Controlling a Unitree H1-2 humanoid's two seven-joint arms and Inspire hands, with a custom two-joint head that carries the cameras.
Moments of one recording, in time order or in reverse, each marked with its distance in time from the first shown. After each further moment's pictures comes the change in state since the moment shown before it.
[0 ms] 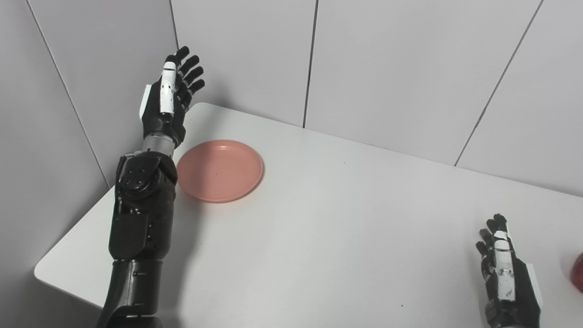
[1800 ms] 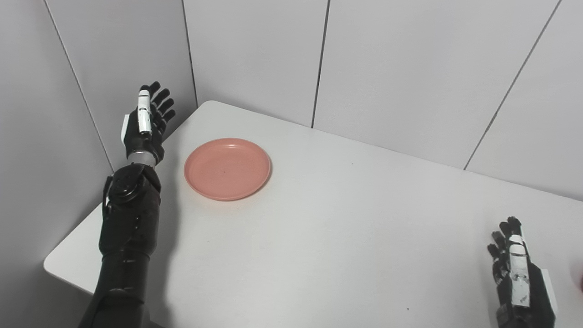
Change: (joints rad) left arm 0.003 0.069 0.085 0.359 -0.077 -0.112 0.009; right arm 0.001 -0.008 -0.011 -0.022 0.029 0.001 0.010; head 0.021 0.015
